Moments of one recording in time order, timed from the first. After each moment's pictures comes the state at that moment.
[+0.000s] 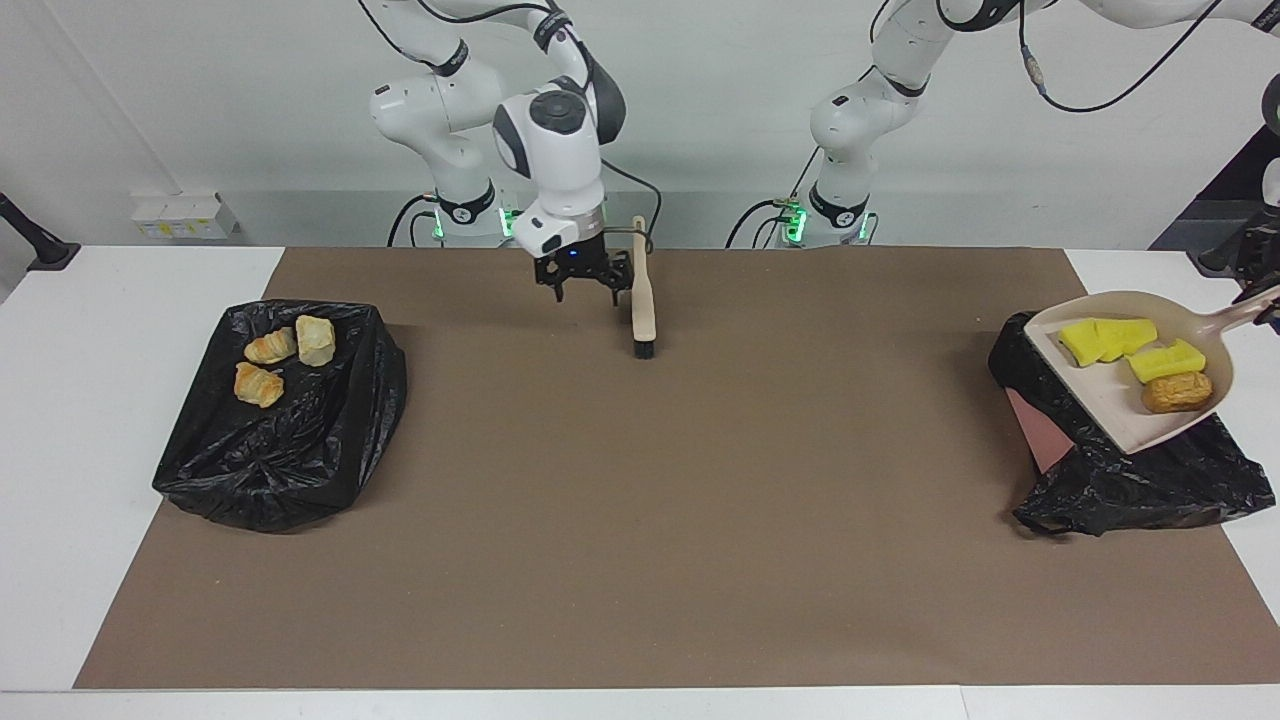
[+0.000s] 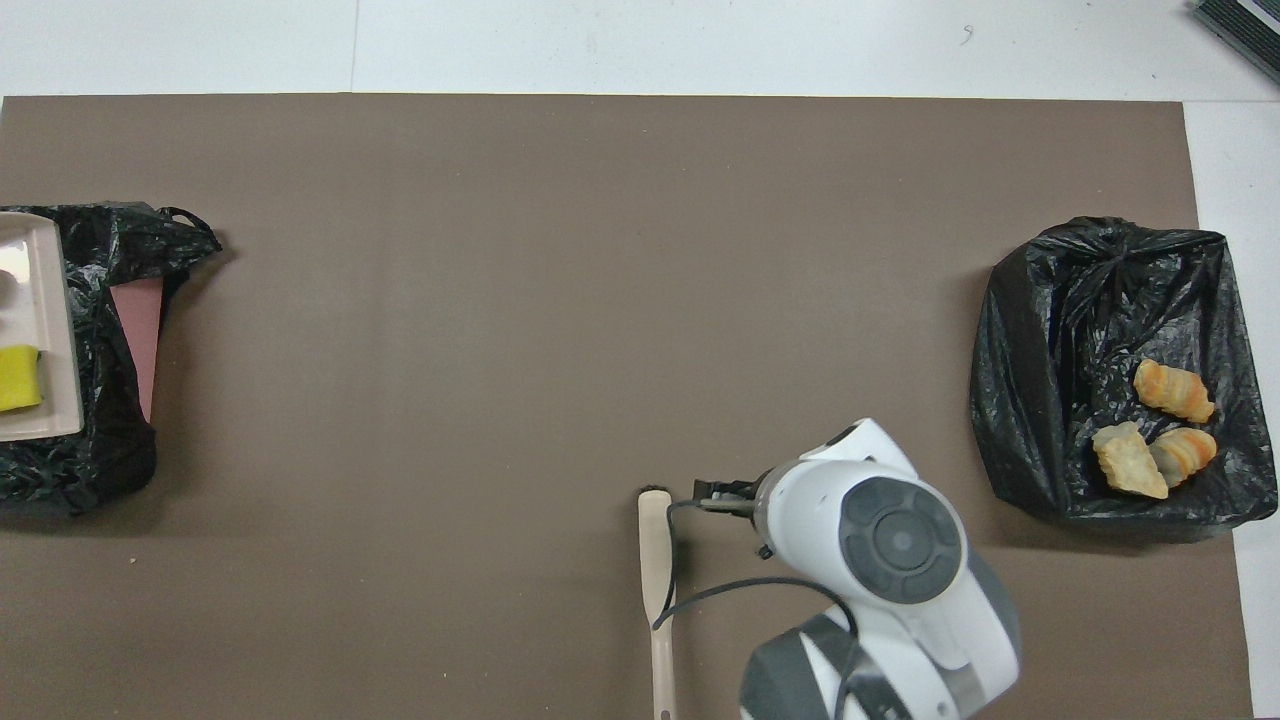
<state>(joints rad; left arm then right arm) 0.50 0.23 -0.04 -1.45 0.21 1.83 1.87 0.32 -0.13 0.19 -2.28 0.04 2.21 0.62</state>
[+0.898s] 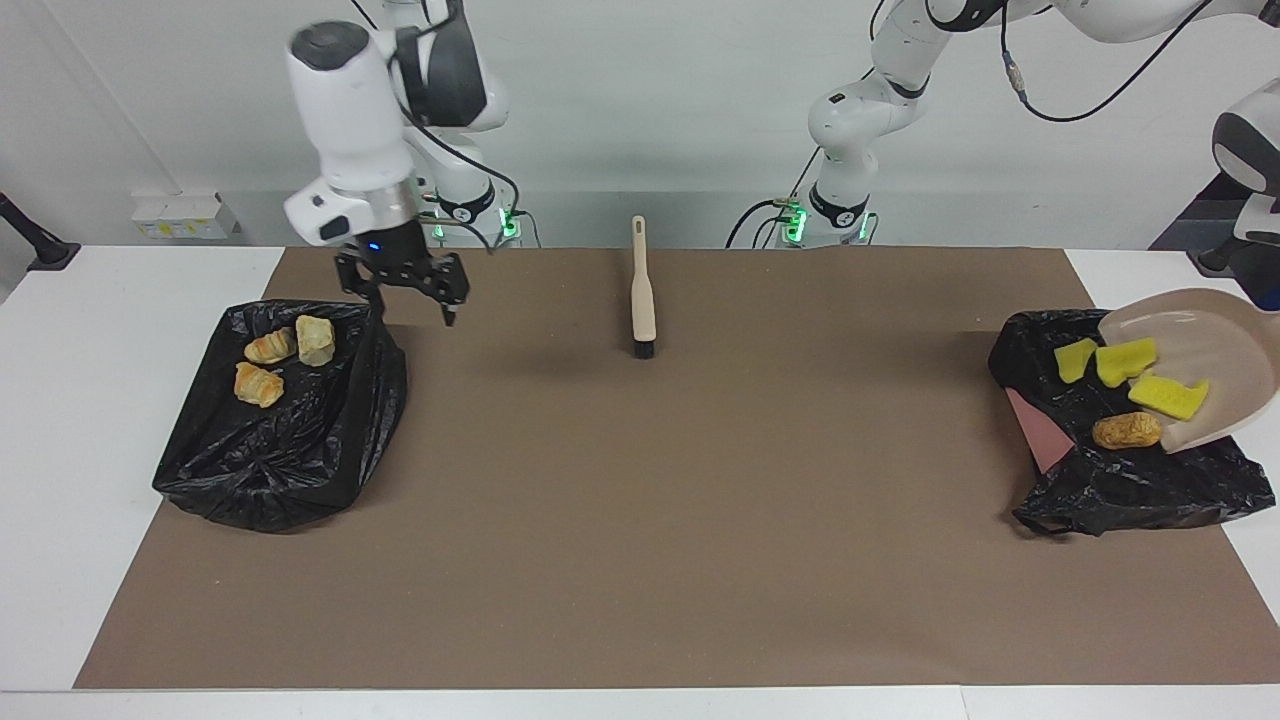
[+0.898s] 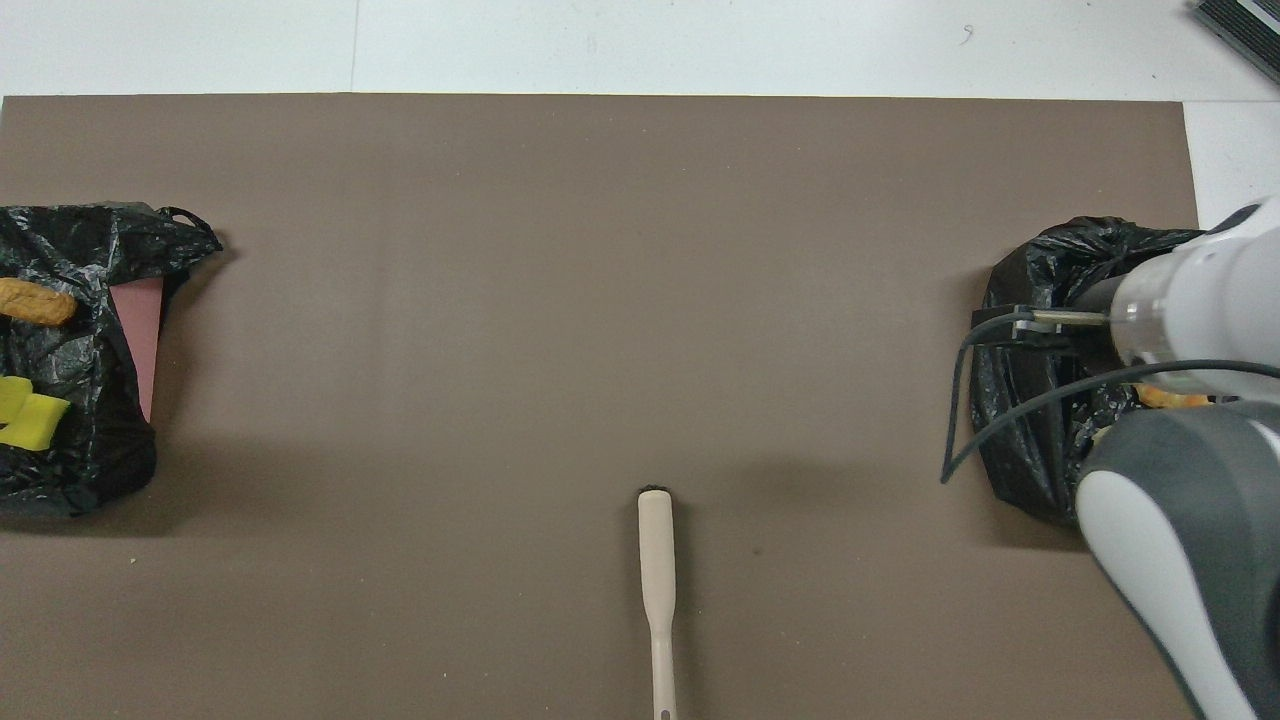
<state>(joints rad) 0.40 0.22 -0.05 -1.52 0.82 1.93 1.76 0.07 -0.10 0.03 -1.85 -0.05 1.86 0.24</state>
